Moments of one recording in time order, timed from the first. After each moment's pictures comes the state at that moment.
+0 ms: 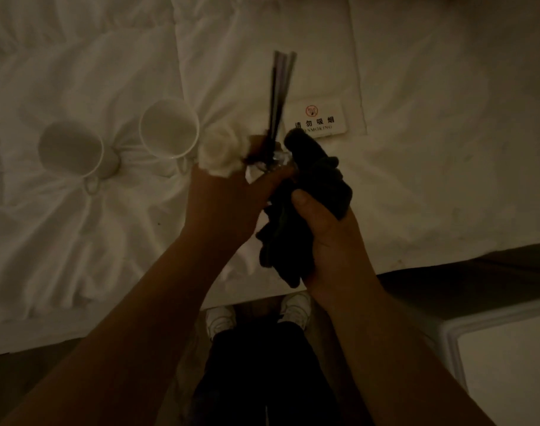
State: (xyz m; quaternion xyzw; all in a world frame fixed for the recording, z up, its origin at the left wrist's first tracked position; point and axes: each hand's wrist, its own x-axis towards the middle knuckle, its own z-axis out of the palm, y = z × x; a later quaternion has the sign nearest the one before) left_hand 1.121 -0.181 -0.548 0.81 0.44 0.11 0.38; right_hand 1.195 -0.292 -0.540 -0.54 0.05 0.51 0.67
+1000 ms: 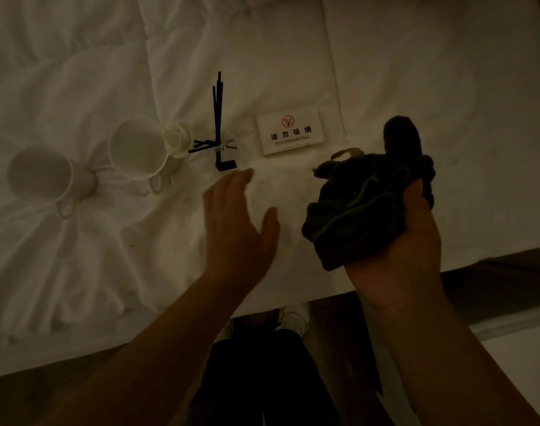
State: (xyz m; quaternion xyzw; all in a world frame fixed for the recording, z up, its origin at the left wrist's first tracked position) left_hand 1.145 -0.228 -0.593 0.80 0.47 0.17 0.34; right_hand 1.277 -0.333 -0.548 -0.39 0.13 0.48 0.78
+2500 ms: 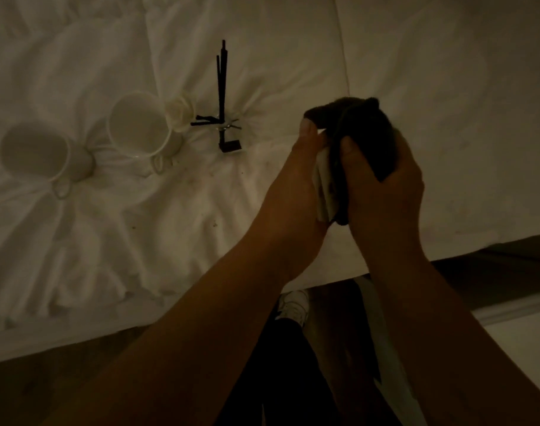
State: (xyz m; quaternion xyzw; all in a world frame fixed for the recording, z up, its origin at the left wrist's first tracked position) left_hand 1.199 -0.234 -0.527 0.21 0.41 0.11 0.88; right_hand 1.270 -0.295 -0.542 -0.80 -0.19 0.23 0.53
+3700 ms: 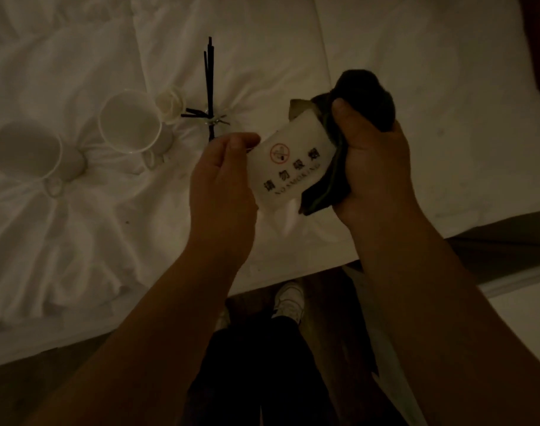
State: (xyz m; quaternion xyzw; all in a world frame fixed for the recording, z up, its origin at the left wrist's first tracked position) left_hand 1.148 -0.223 -0.540 0.53 0.48 0.26 0.64; right_hand 1.277 -0.281 -0.534 -0.60 0.08 0.36 0.71
